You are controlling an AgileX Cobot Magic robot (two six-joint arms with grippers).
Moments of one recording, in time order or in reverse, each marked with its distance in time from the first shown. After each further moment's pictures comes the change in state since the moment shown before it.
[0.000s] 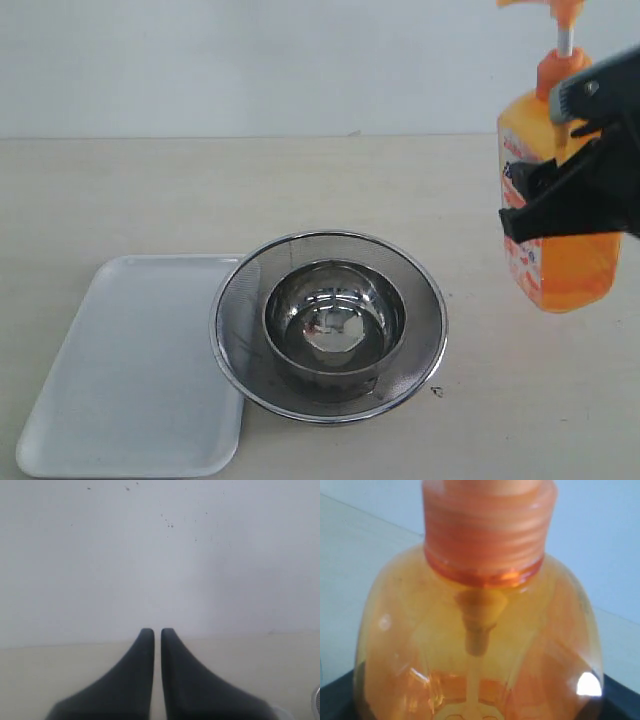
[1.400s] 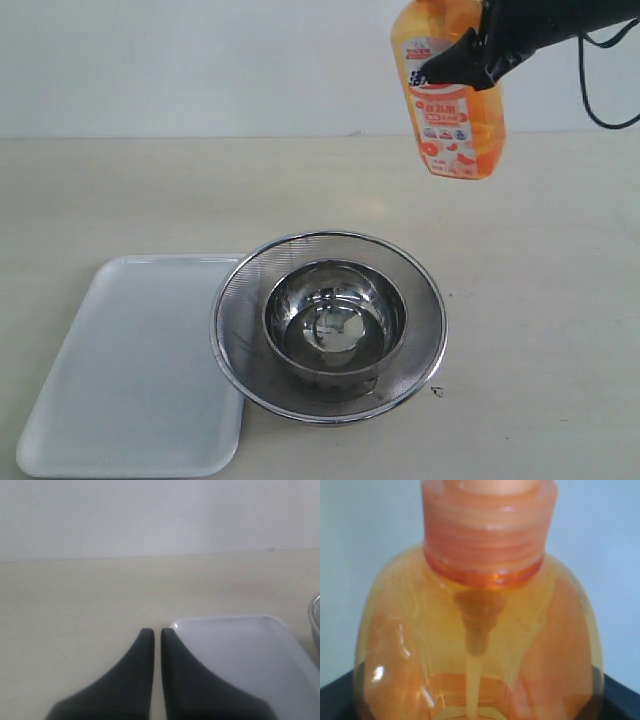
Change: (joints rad) left arm 0.000 0.000 0.000 -0.009 0.289 0.000; right arm -0.436 0.731 -1.149 0.141 1.234 -0.660
